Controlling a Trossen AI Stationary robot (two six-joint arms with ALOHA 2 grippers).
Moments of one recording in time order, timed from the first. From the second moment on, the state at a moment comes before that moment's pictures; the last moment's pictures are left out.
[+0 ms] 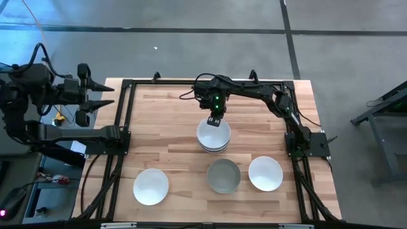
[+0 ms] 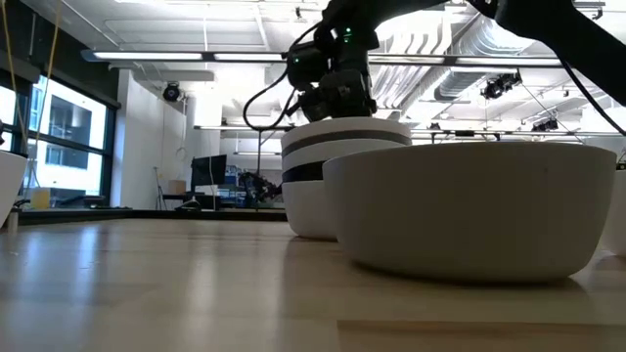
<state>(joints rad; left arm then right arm) 0.44 0.72 1.66 -1.23 0.15 0.26 -0.31 2.24 2.10 -1.47 -0.21 -0.01</state>
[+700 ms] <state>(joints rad) 0.44 0.72 1.66 -1.24 0.15 0.26 -0.32 2.24 2.12 -1.48 -0.29 -0.05</state>
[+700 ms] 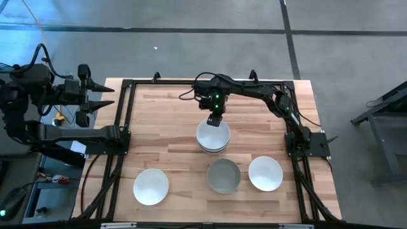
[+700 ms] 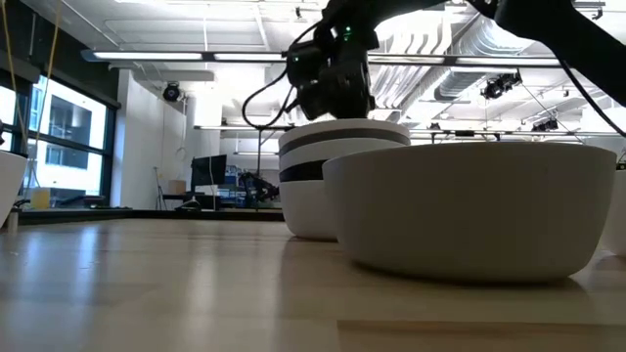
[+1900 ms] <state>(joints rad) 0.35 0.75 0.78 -1.20 0.27 0.02 -0.36 1.86 2.32 -1.45 -0.34 -0.36</state>
